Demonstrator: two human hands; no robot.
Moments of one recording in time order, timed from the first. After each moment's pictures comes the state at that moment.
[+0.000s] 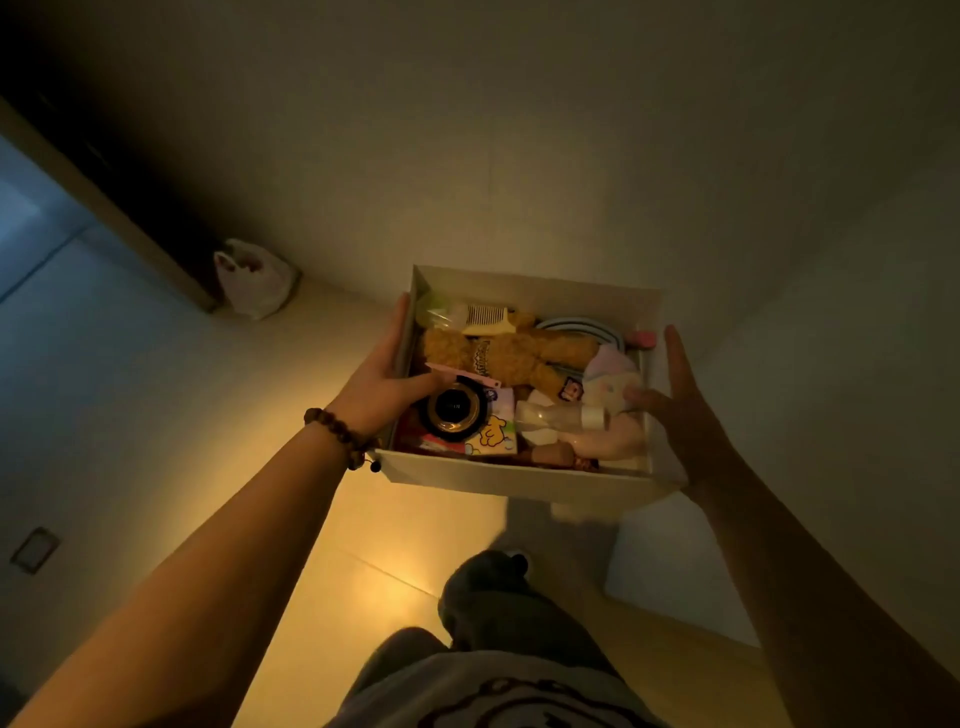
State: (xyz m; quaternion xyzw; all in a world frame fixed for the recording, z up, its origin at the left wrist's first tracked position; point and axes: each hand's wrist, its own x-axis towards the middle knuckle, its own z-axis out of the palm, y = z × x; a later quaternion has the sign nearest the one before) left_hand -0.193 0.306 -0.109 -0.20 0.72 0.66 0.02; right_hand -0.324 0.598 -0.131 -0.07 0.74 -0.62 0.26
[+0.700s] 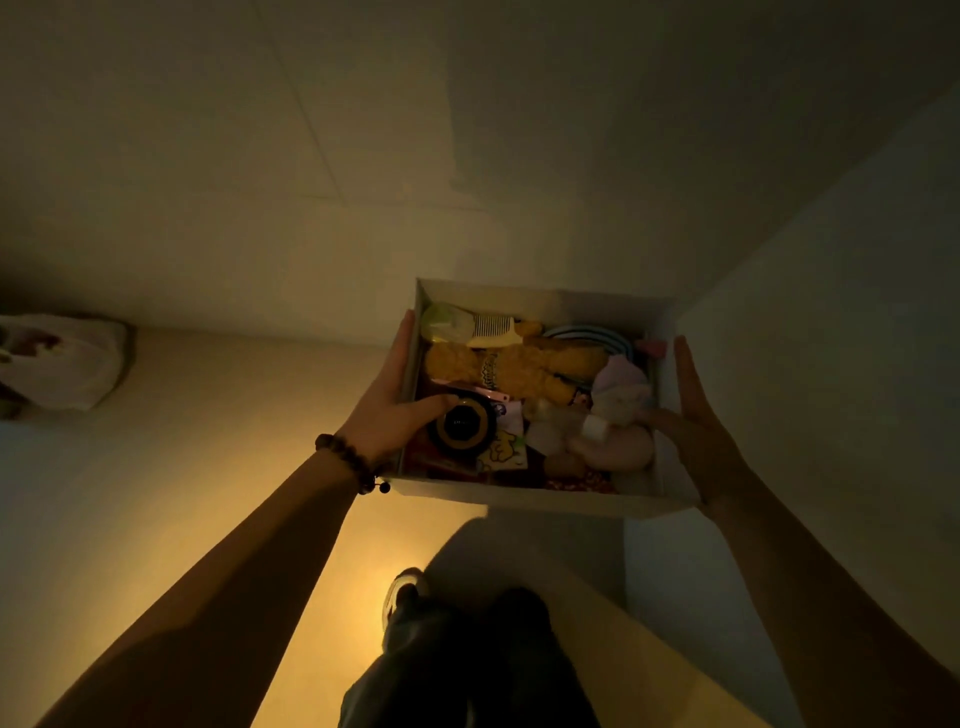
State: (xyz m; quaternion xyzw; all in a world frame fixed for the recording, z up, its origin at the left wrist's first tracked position) left_hand -0.440 0.284 -0.315 -0.11 0.74 0.65 0.14; right_hand -0.477 0.596 -0.320 0.06 0.78 -0.60 0.18
